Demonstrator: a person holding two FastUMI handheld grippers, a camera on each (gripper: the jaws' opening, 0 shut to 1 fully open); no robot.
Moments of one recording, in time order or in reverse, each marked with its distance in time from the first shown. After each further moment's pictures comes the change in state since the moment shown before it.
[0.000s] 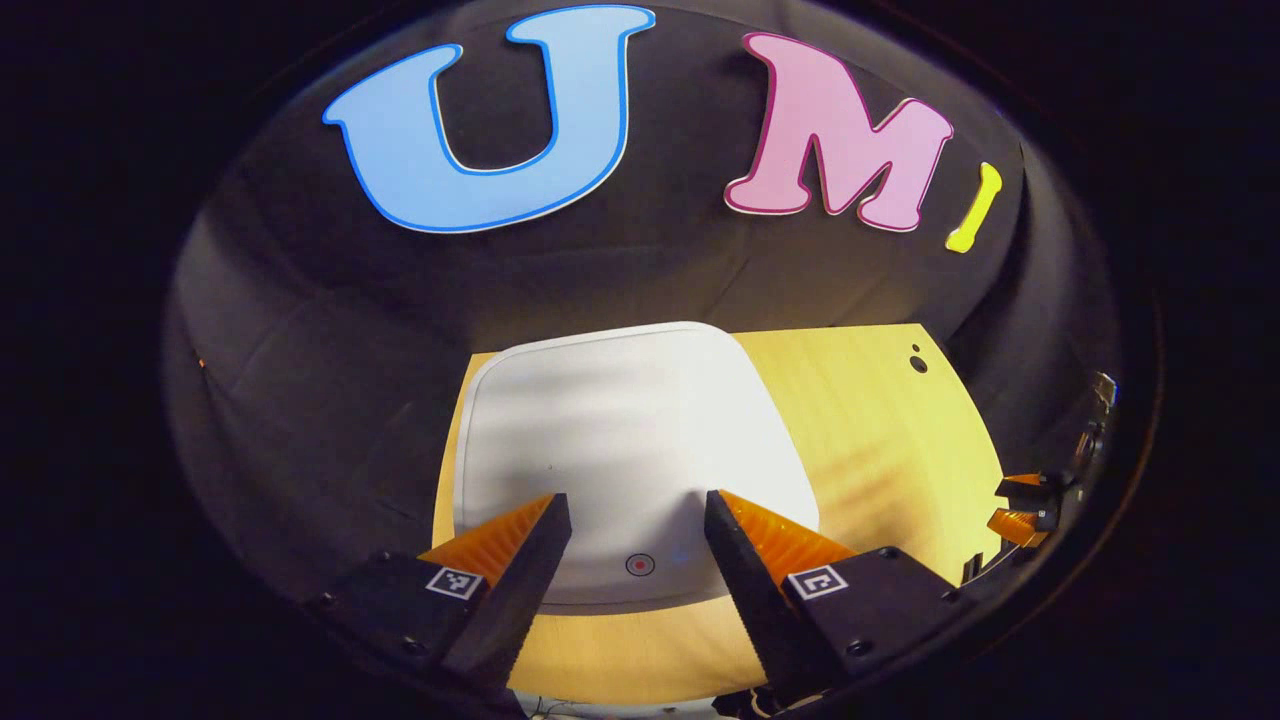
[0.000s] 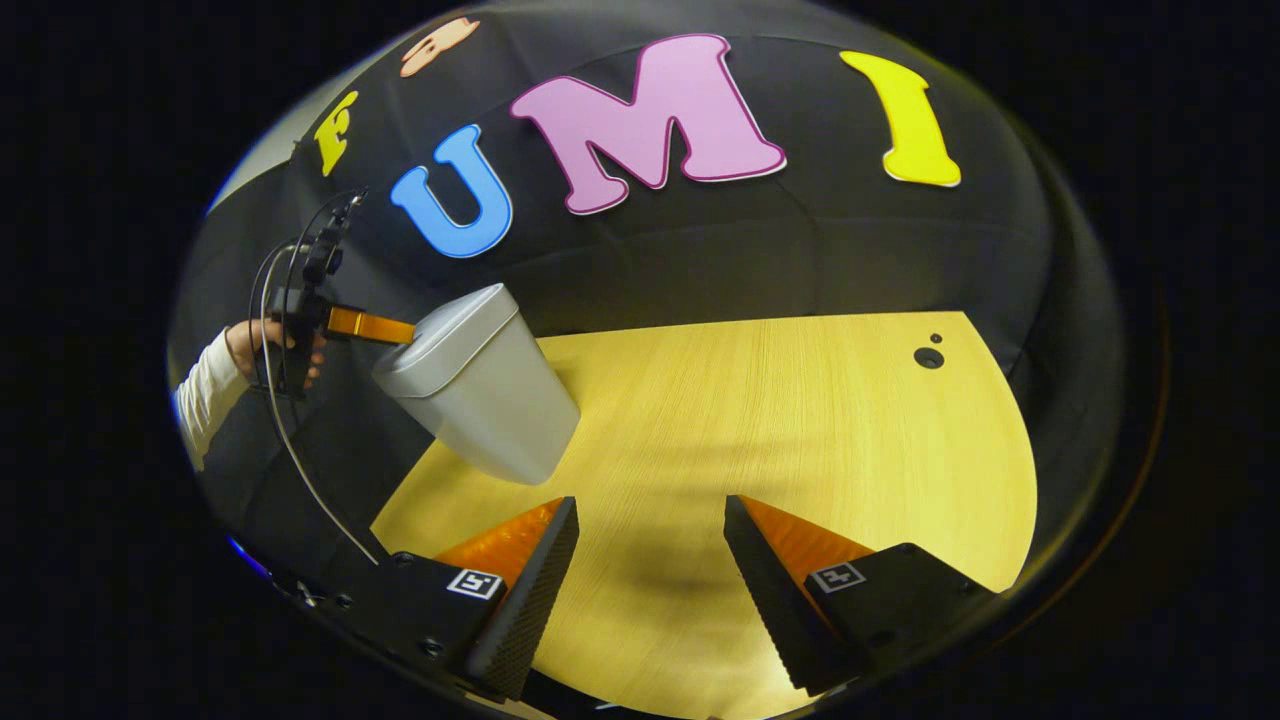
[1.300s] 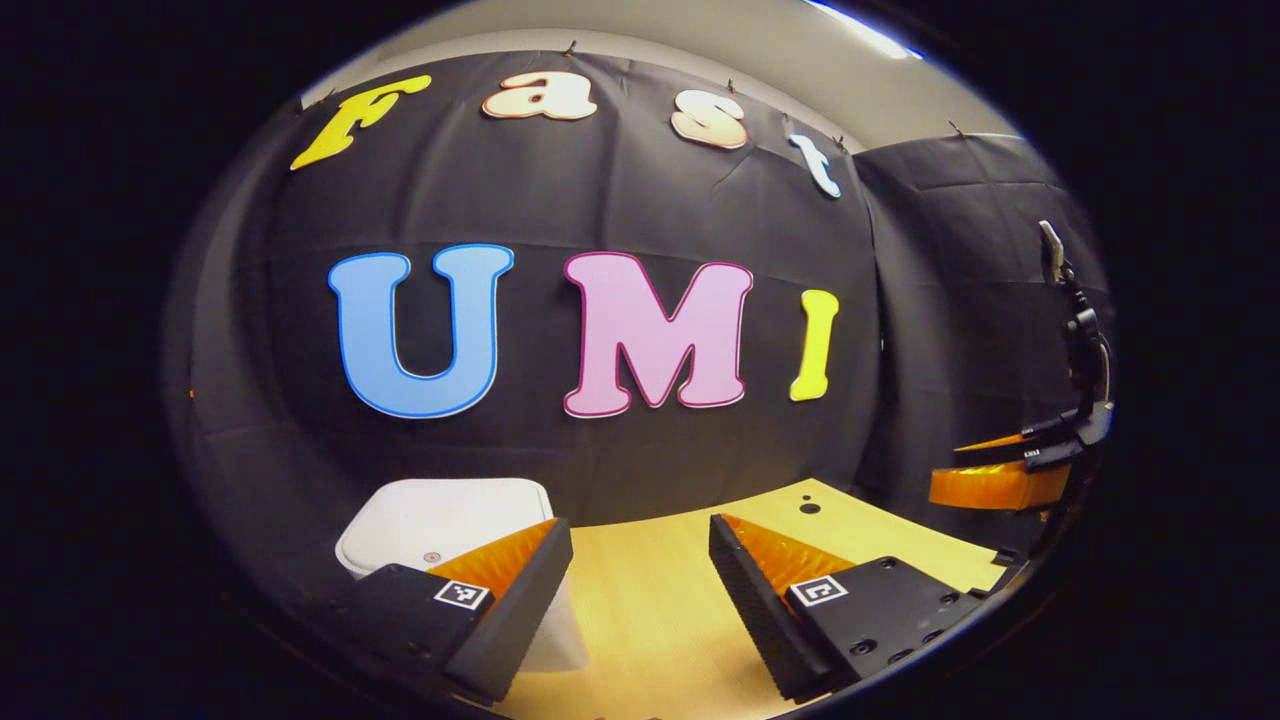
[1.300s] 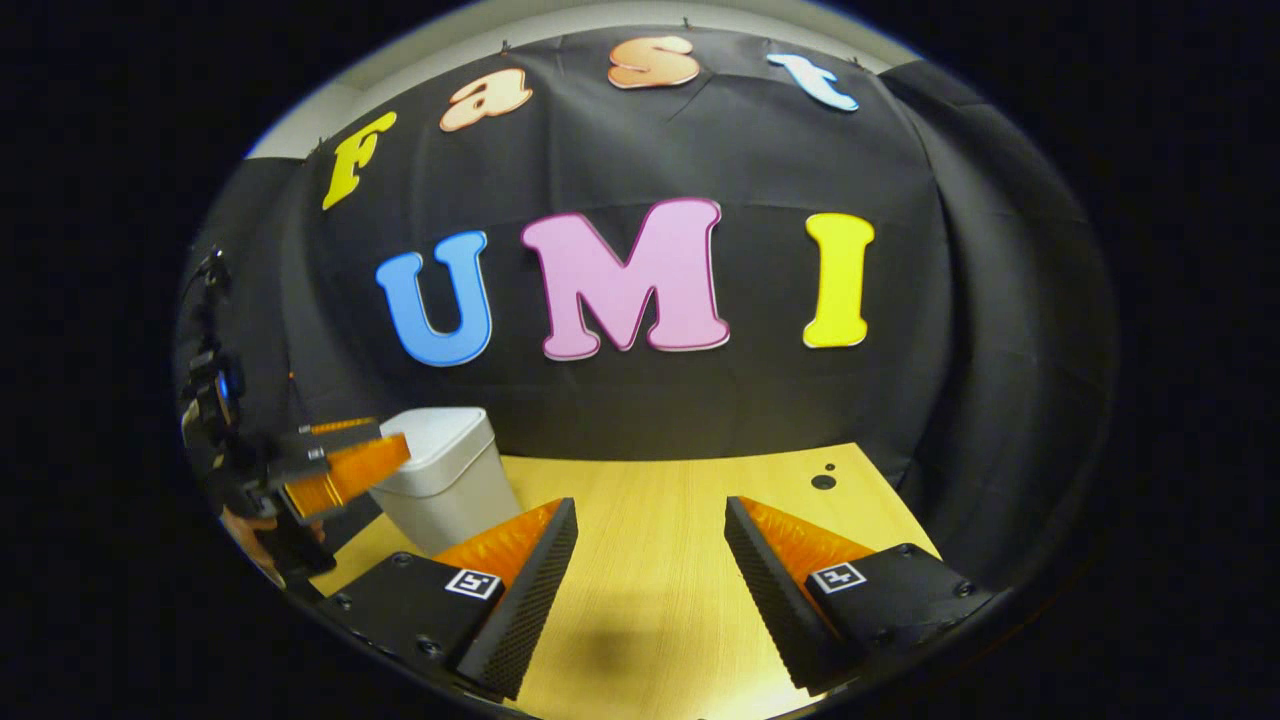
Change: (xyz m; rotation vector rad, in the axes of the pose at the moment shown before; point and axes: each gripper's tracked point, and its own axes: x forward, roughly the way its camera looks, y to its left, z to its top) left arm -0.107 -0.169 -0.023 0.039 -0.794 -0.183; right arm -0.109 0.055 0.089 -0.127 -0.480 -0.304
